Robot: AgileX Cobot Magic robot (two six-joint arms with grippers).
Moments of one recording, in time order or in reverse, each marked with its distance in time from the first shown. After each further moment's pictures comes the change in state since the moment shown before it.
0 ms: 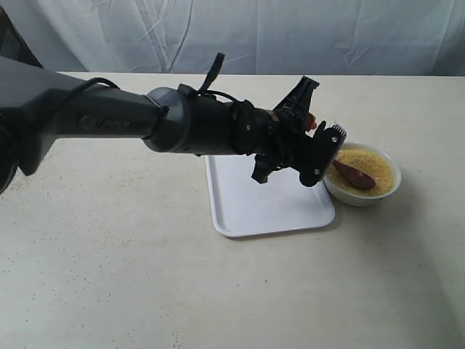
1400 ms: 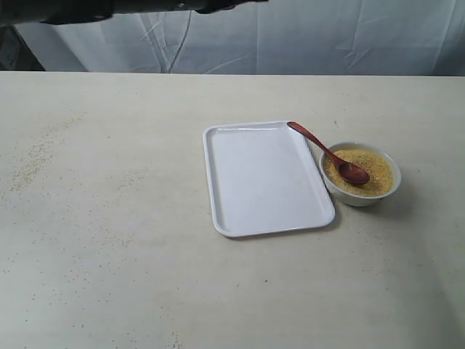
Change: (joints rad) left arm 0.332 -0.356 -0.004 -1.130 0.432 -0.538; right arm 0.000 0.000 0.000 0.000 0.000 0.000
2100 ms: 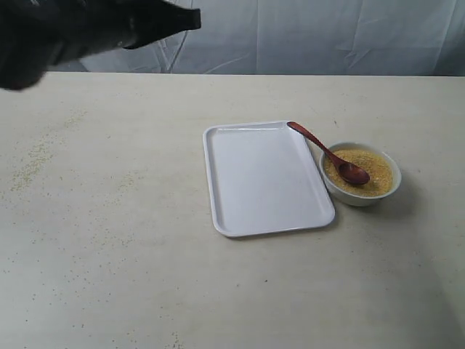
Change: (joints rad) left arm -0.052 -0.215 0.363 0.731 -0.588 -0.843; right arm 0.000 0.000 0.000 0.000 0.000 0.000
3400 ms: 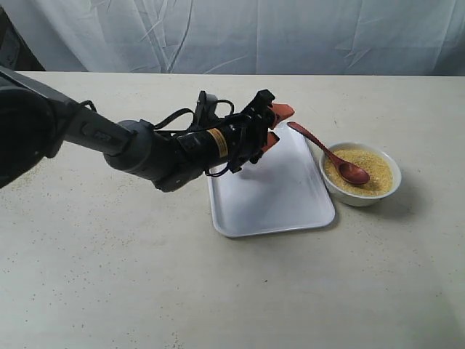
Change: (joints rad) left arm -0.074 0.723 -0.185 1.378 -0.581 -2.387; right arm 0.000 0.000 0.000 0.000 0.000 0.000
